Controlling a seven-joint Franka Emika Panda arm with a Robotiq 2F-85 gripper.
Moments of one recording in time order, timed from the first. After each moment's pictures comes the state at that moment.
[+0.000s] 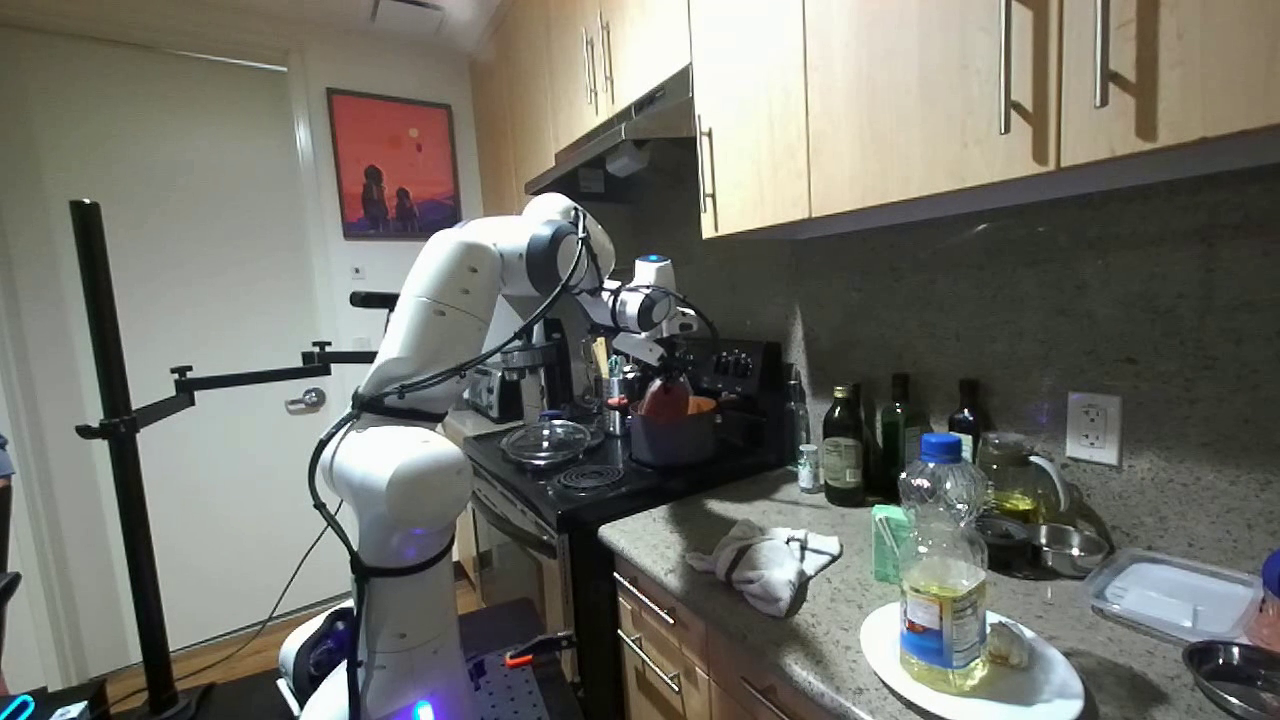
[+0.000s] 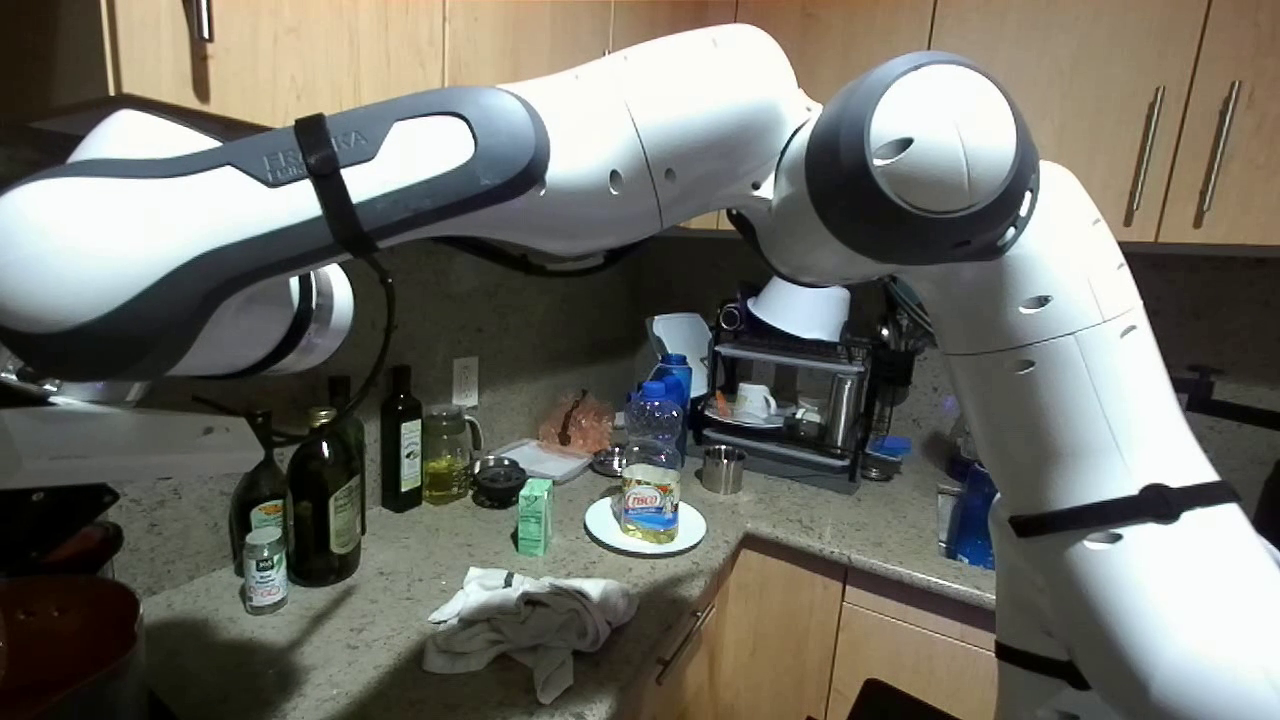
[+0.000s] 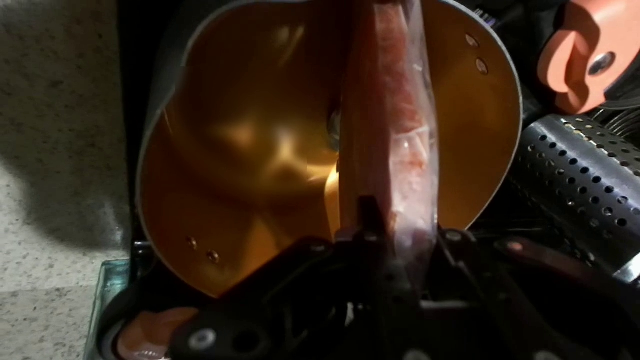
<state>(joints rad) 0.38 0.45 0.30 -1.59 0.07 2.46 0.22</state>
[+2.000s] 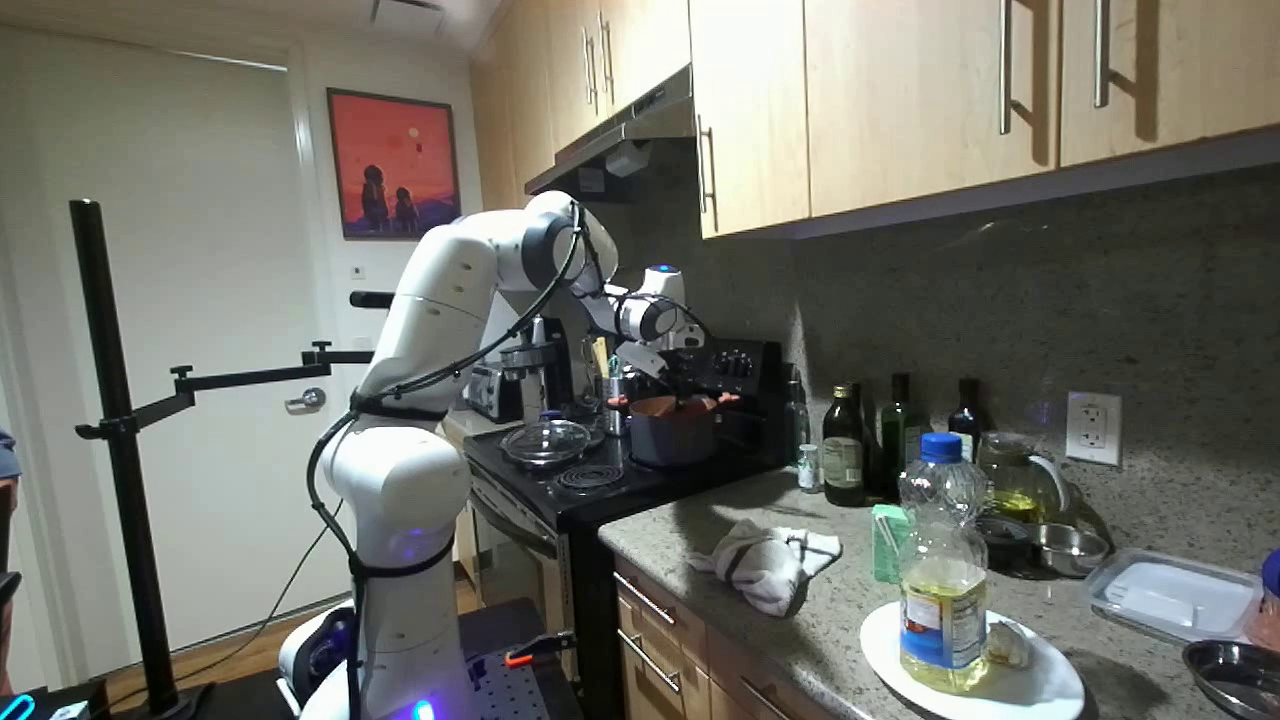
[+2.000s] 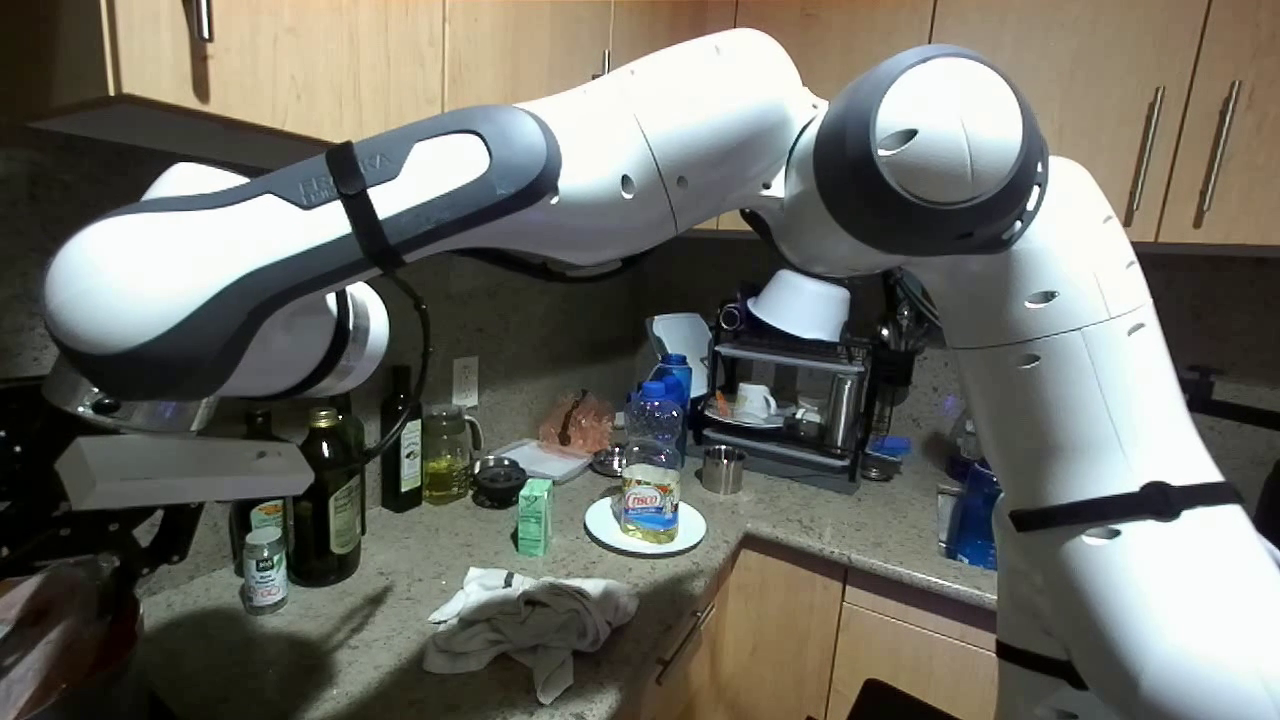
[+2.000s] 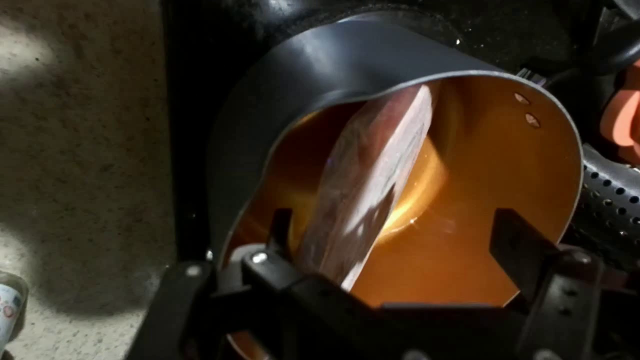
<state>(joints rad) 0.34 0.42 0.29 -1.68 0.15 2.44 0.22</state>
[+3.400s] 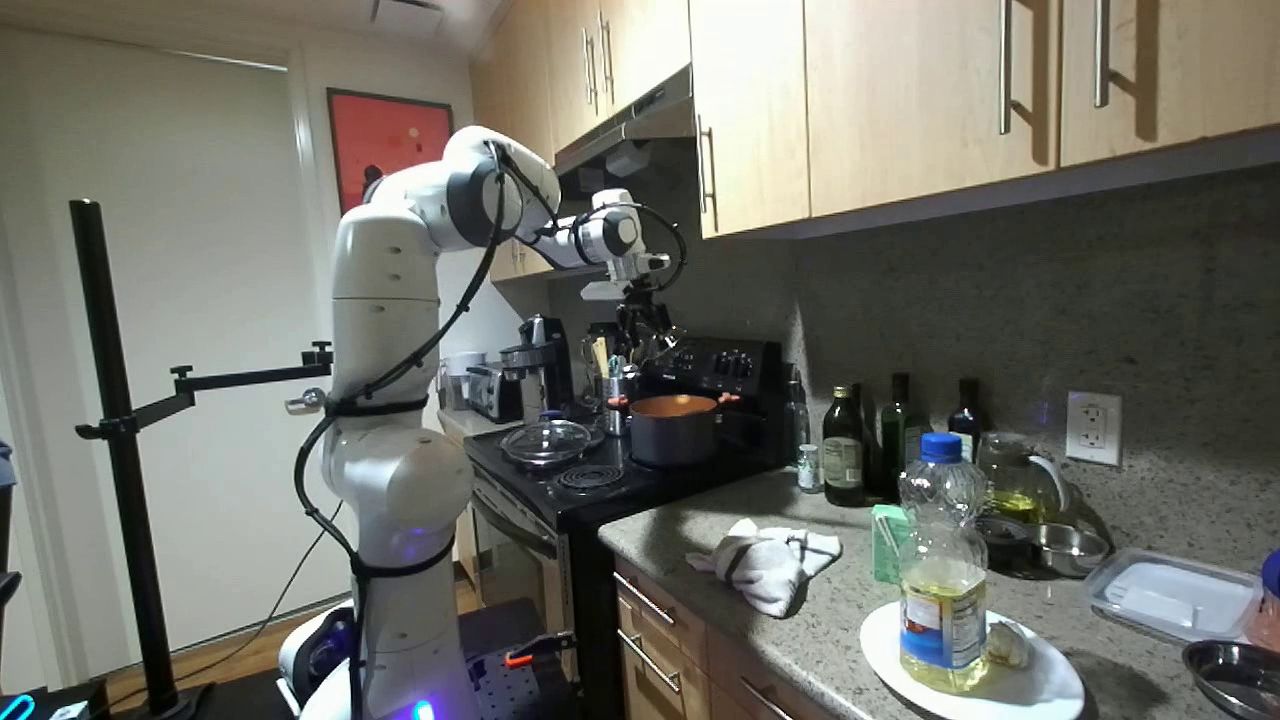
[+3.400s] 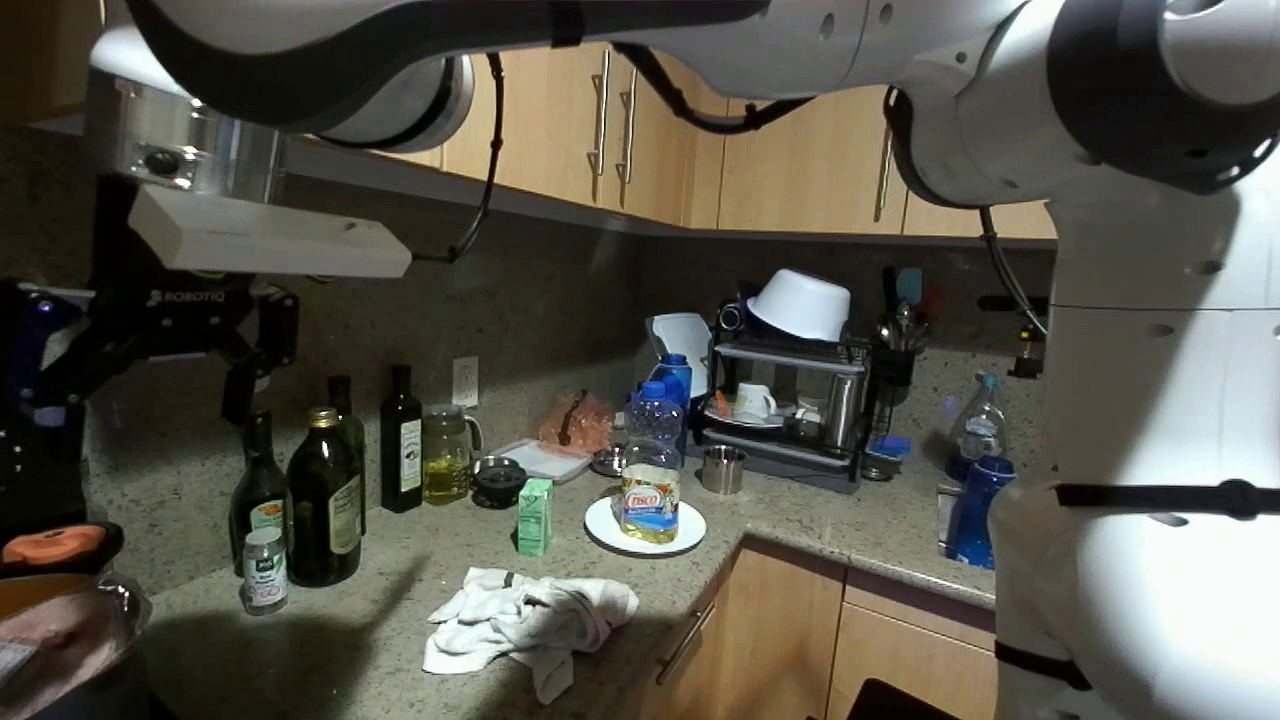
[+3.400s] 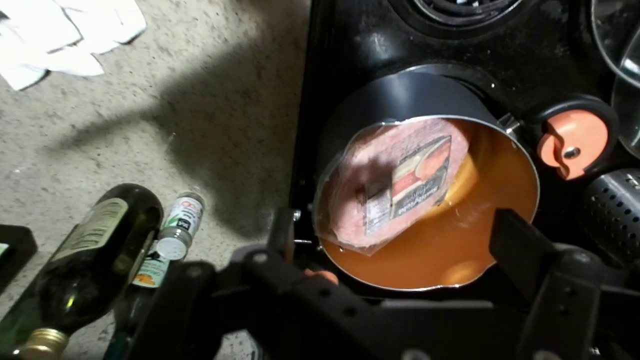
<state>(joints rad) 0.39 0.08 0.28 -1.72 -0.12 2.06 0.42</state>
